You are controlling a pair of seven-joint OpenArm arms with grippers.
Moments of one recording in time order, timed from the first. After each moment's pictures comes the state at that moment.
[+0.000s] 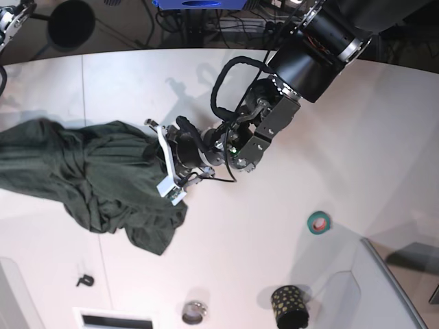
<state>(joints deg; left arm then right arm) -15.4 -4.3 39.3 63.9 -32.6 -19.6 32.8 4.6 22.4 46.6 72.6 7.9 28.2 -44.2</state>
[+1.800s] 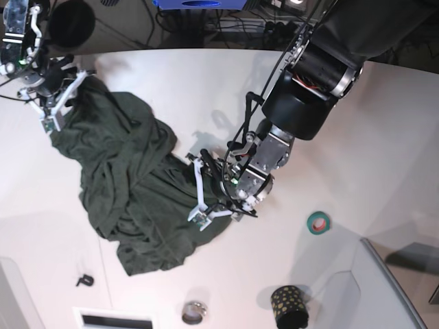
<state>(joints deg) -26.4 0.7 29.8 41.7 0.3 -16.3 29.2 -21.5 9.6 16.9 90.6 8.0 26.0 -40.4</state>
